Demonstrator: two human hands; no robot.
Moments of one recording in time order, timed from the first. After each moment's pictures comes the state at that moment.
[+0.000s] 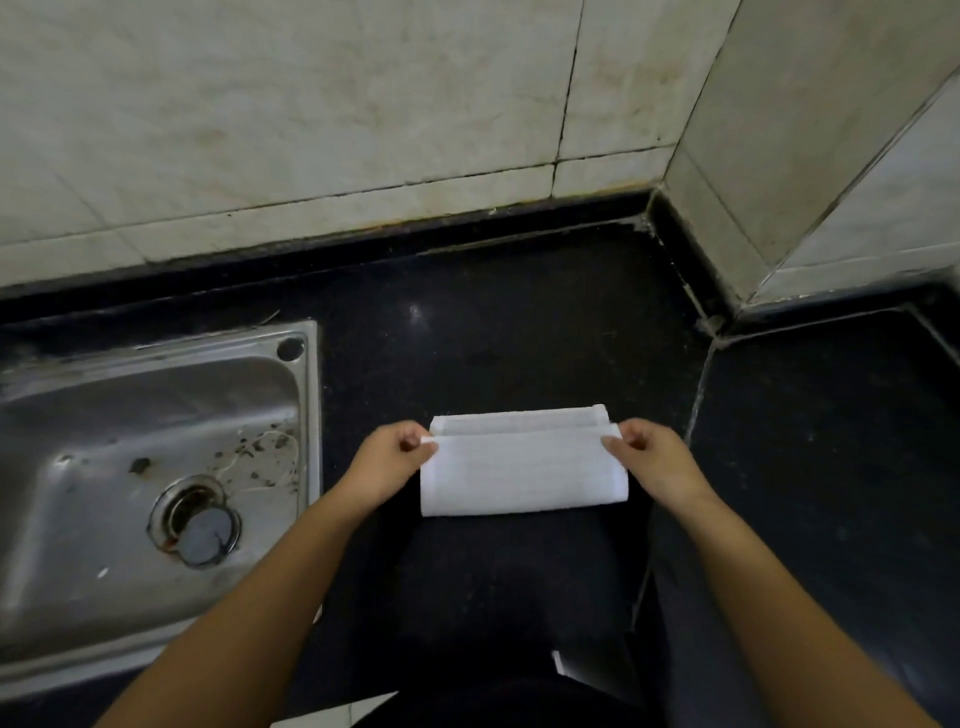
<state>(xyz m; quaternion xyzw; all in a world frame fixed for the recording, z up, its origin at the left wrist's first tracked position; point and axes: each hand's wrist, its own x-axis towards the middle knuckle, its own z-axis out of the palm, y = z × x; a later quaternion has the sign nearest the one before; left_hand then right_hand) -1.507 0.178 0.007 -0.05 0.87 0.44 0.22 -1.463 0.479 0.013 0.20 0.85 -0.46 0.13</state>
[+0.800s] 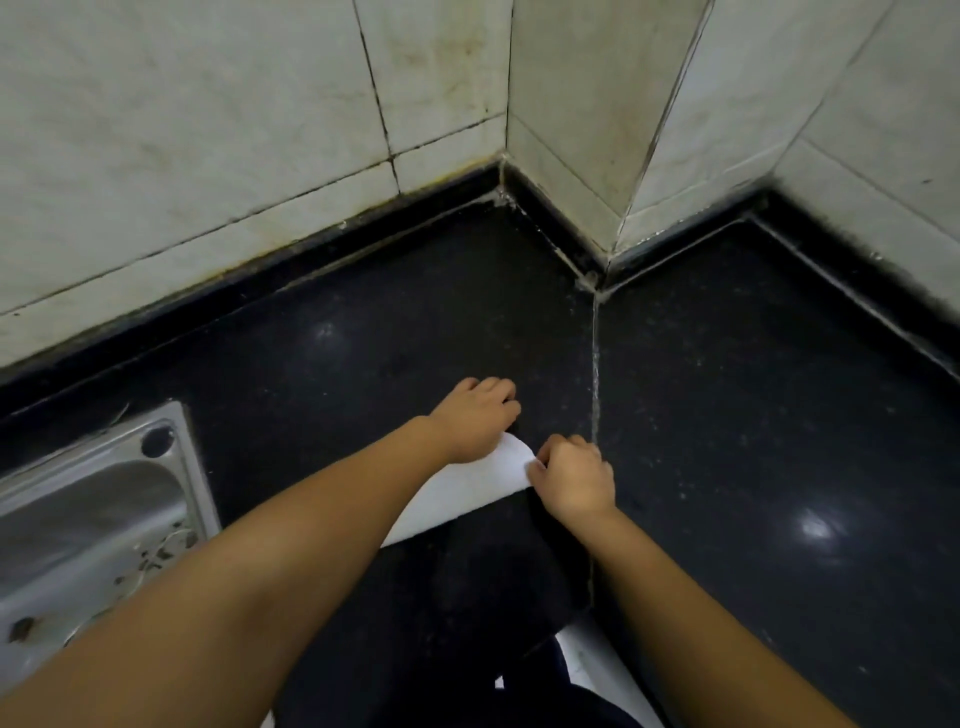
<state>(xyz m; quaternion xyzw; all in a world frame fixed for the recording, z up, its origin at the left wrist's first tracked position) -1.563 0.359 0.009 0.54 0.82 -0.06 0.18 -1.439 0.452 -0.003 0.31 0.90 -0.24 0.17</state>
